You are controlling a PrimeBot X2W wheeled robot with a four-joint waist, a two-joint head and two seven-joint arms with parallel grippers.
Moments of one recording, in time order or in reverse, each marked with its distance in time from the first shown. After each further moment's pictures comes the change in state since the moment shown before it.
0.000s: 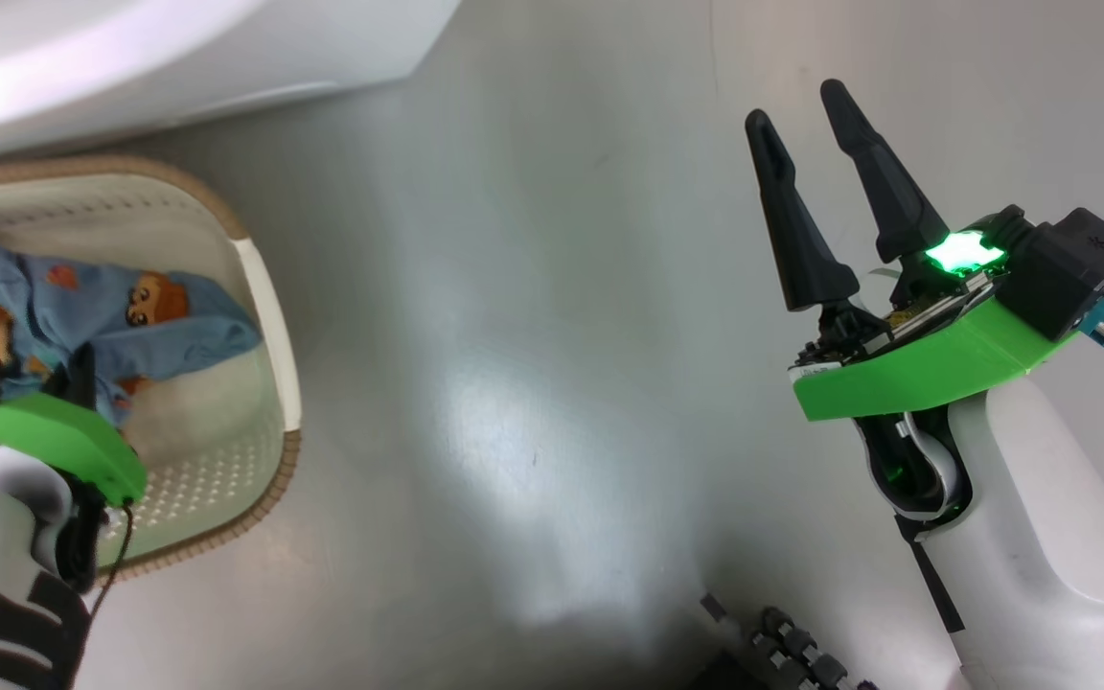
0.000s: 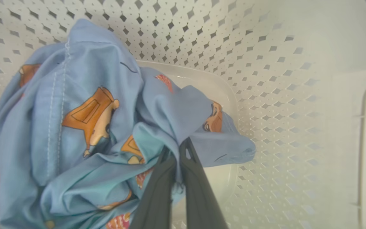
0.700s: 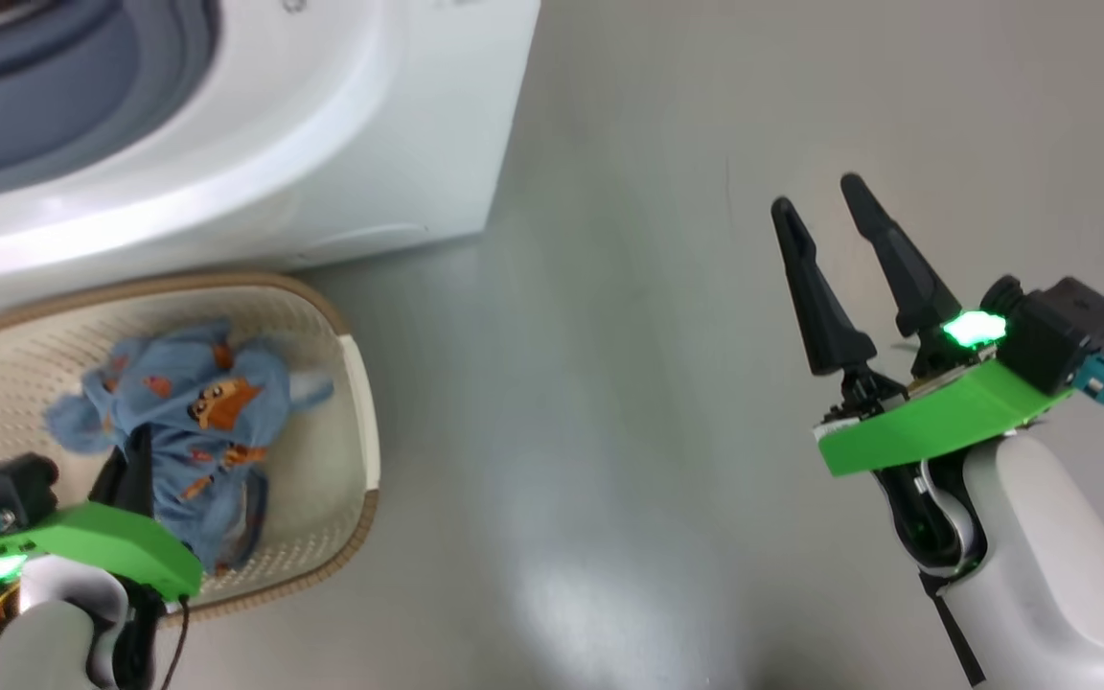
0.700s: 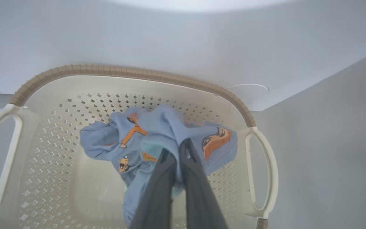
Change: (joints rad) left arm 0.325 -0.026 0.118 -0.363 0.026 0.000 -0.026; right arm 0.100 -0.034 -0.020 0.047 0.003 0.000 0.000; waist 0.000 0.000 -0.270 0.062
